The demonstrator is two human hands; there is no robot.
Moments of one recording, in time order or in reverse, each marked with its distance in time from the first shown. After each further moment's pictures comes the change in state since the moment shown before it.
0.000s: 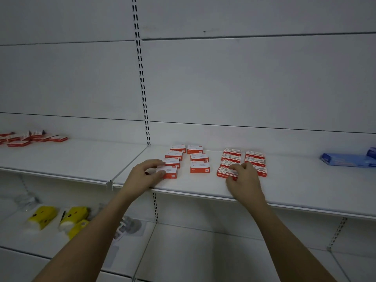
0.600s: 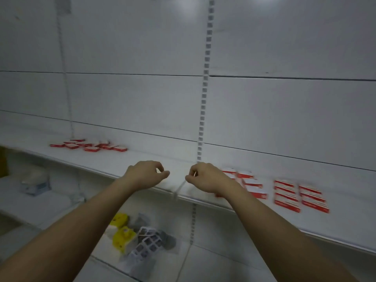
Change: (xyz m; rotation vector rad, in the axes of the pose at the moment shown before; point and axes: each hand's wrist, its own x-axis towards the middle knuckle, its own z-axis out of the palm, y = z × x) left_hand -0.039 0.013 -0.182 0.698 -0.024 -0.225; right_hand -0.022 -0.261 0.050 -0.119 -0.547 -0.453
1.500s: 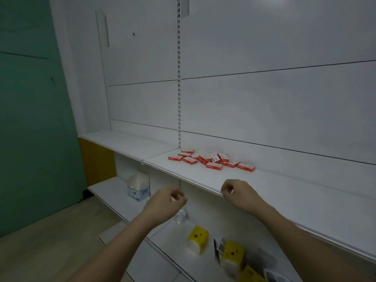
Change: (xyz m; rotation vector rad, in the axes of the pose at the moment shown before) left_hand 0.022 -0.470 -0.087 -0.277 0.113 -0.213; right_hand 0.301 -0.300 0.249 0.173 0.002 -0.179
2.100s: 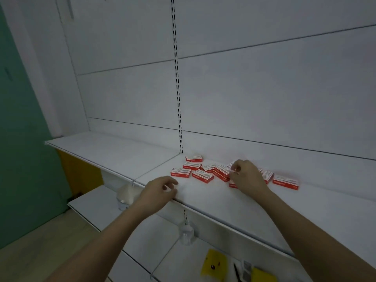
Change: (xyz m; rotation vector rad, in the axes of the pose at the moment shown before) left_hand 0.238 -0.119 -0.028 -0.001 -0.035 0.066; right_hand 0.234 0.013 0.054 0.053 0.266 0.190
